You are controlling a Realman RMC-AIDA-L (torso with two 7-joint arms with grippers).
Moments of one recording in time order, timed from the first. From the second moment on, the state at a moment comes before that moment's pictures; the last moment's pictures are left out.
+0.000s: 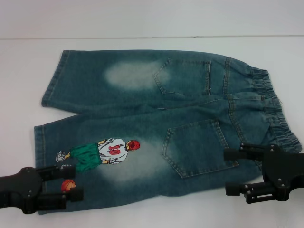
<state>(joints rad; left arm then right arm) -0.37 -2.08 0.34 0.75 2.33 1.98 -1.54 0.39 2.04 -0.72 -0.66 -2.01 -1.88 1.36</state>
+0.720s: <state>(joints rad) -0.37 -2.05 0.33 0.86 2.34 2.04 -1.81 0.39 2.05 -0.72 -0.66 -2.01 -1.88 1.36</state>
